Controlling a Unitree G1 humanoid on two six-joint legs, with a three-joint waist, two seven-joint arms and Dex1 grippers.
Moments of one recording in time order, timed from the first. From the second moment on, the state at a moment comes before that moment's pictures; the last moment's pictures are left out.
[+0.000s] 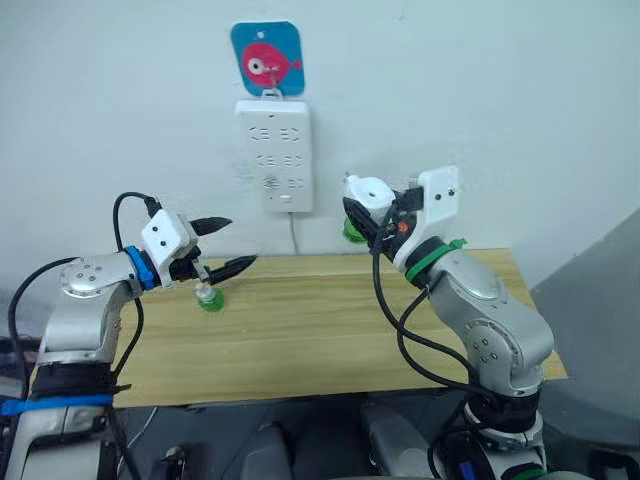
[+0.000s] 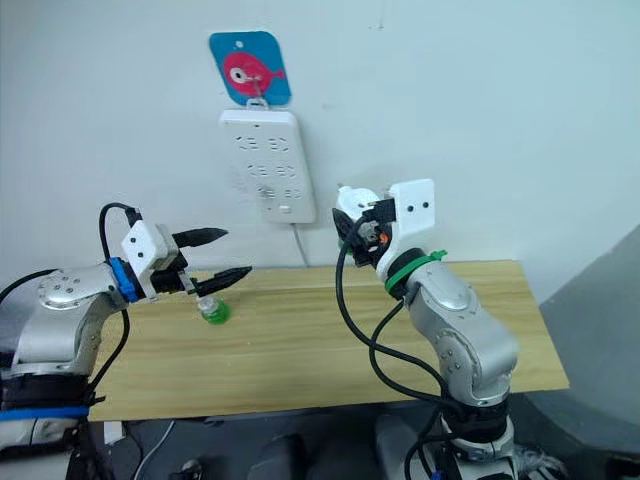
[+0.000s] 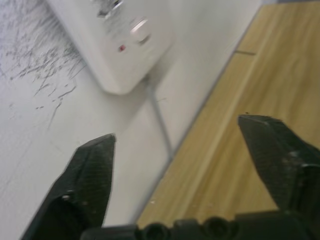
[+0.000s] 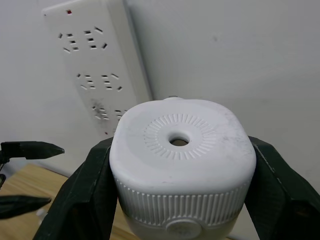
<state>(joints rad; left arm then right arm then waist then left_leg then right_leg) -0.33 0.75 0.18 0.03 -0.37 0.22 -1.05 -0.45 0.05 0.02 -0.62 0.36 0.96 0.10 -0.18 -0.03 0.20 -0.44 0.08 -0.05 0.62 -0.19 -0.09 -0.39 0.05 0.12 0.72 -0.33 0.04</state>
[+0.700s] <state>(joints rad) -0.48 0.34 -0.07 -0.15 -0.35 0.16 -0.84 -0.40 0.16 -0.26 -0.63 1.22 0.88 -0.41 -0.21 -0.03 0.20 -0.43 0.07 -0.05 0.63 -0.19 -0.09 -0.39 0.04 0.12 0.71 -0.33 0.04</state>
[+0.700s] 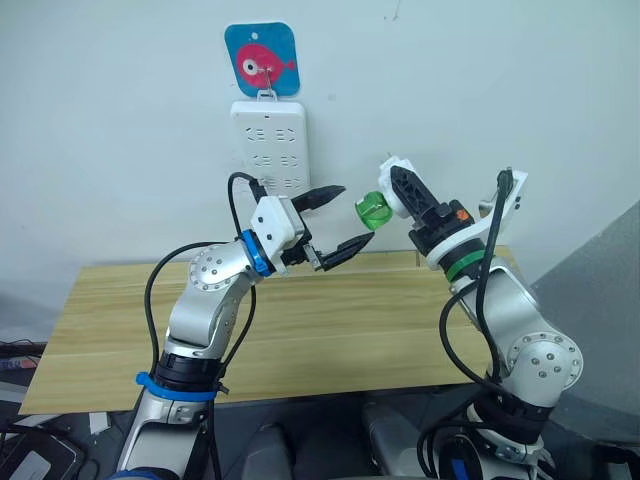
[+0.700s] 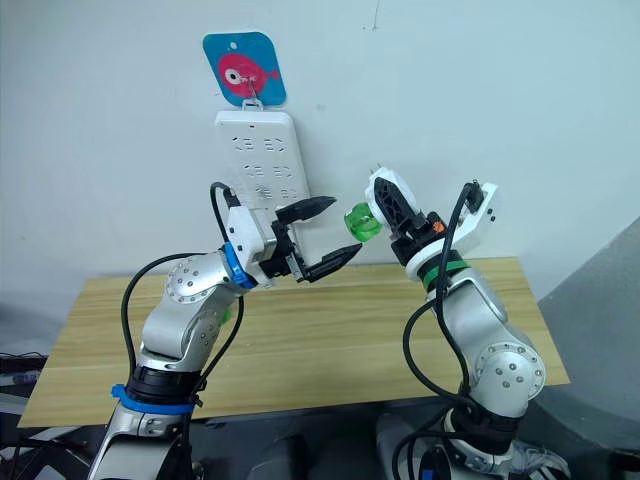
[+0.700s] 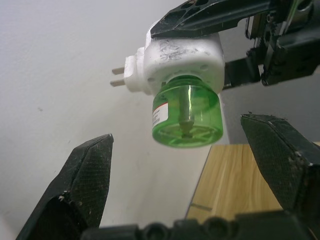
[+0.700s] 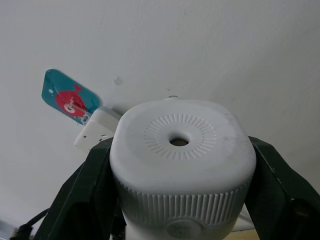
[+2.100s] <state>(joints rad) -0.46 0.53 -0.09 -0.15 -0.42 0.12 -1.15 -0.33 -0.55 -0.14 -0.48 1.92 0.84 -0.24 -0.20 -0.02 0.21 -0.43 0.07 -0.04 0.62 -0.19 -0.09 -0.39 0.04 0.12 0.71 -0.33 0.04</state>
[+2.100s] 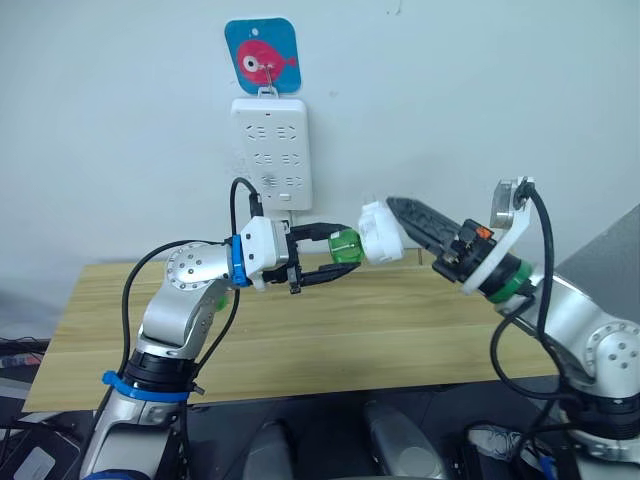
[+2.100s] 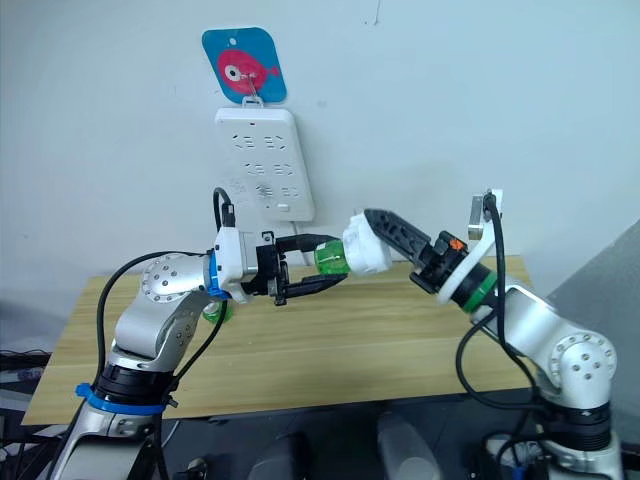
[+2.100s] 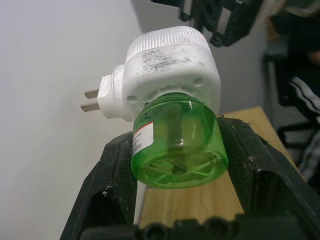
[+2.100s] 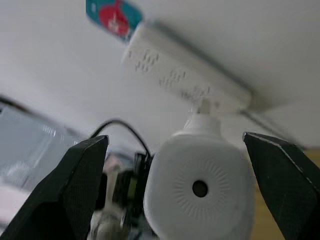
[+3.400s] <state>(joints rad) -0.39 0.56 -0.13 -0.14 -0.39 -0.15 -1.31 -0.37 -0.77 0.03 -0.28 1.95 1.10 0.16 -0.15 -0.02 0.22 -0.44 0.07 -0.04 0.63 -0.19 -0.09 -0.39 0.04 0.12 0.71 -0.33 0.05</state>
